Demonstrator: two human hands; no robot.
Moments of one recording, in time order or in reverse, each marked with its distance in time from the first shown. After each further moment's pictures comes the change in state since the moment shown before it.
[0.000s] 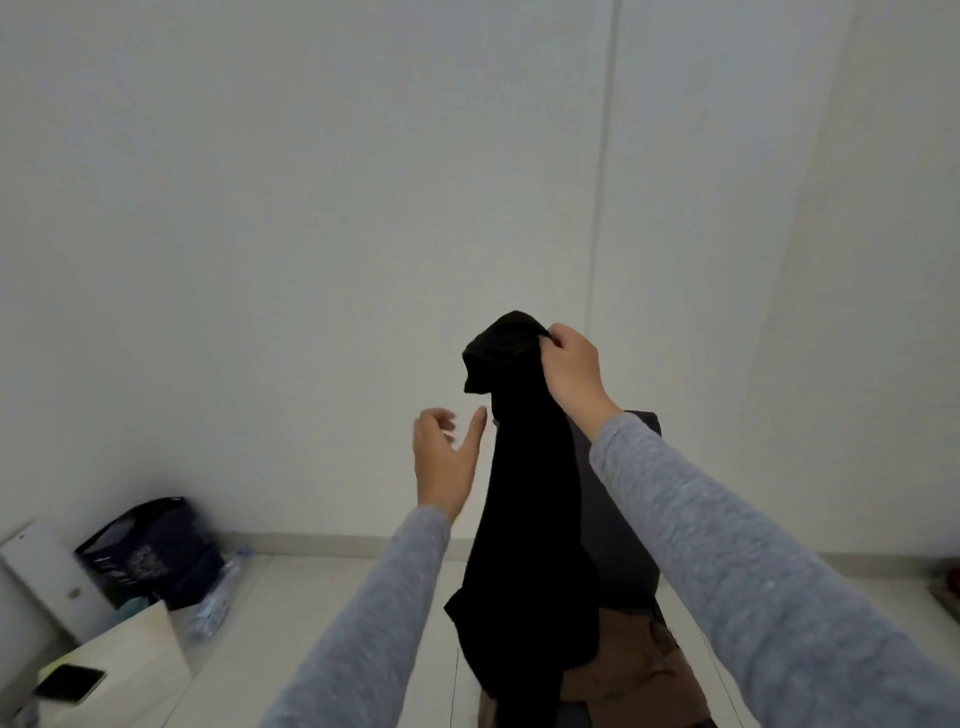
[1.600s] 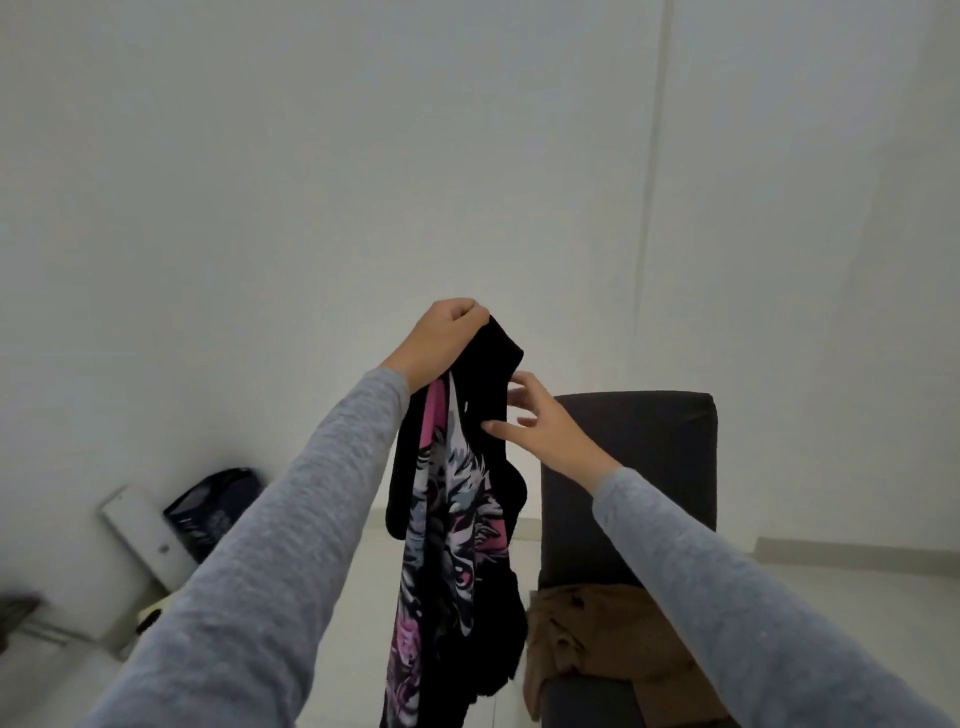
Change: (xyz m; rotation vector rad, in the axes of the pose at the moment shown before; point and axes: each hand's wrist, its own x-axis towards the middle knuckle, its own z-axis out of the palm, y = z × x) left_hand 0.063 0.107 -0.072 0.178 -0.456 0.136; right_hand -0.061 0.052 0.052 0.104 -0.587 -0.106
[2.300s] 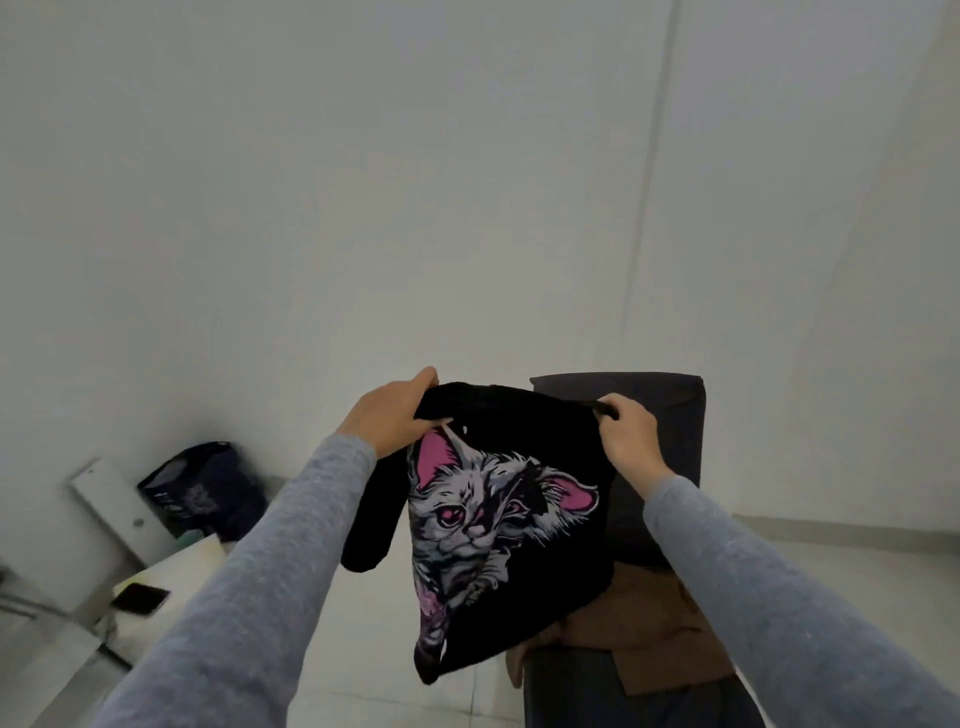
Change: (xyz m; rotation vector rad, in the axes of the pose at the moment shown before) left_hand -0.047 -0.109 -0.014 0.762 -0.184 -0.011; right_hand -0.025 0.053 -0.046 -0.348 0.507 0.356
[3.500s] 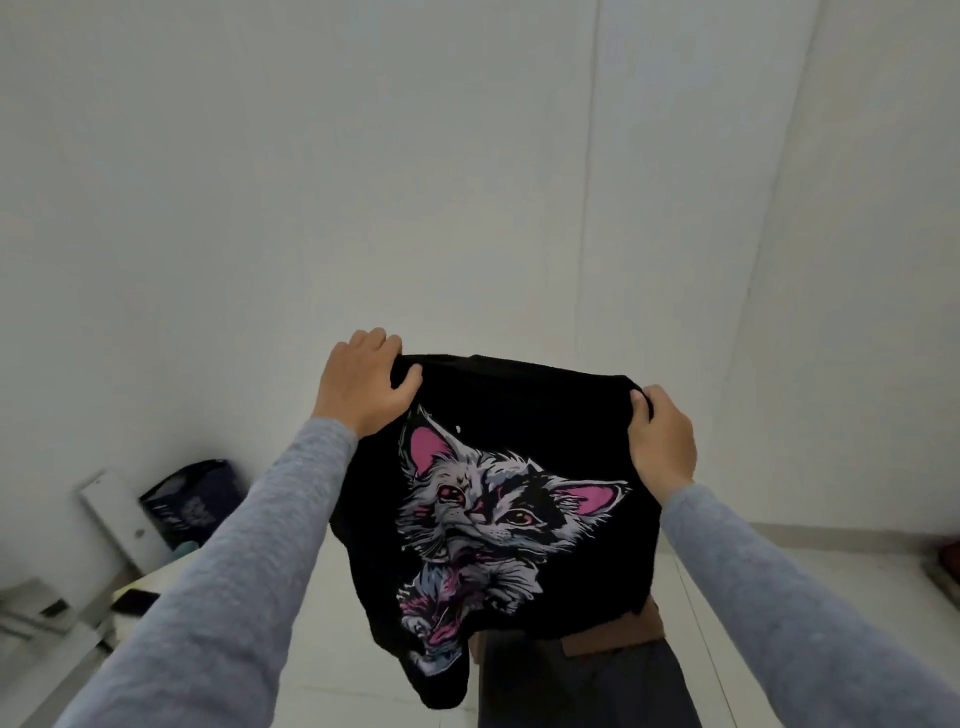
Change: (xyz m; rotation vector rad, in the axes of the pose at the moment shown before) left_hand -0.080 0.123 -0.044 0.325 0.543 0.086; right_hand -0.101 0.031 -0.159 -0.027 0.310 -0.103
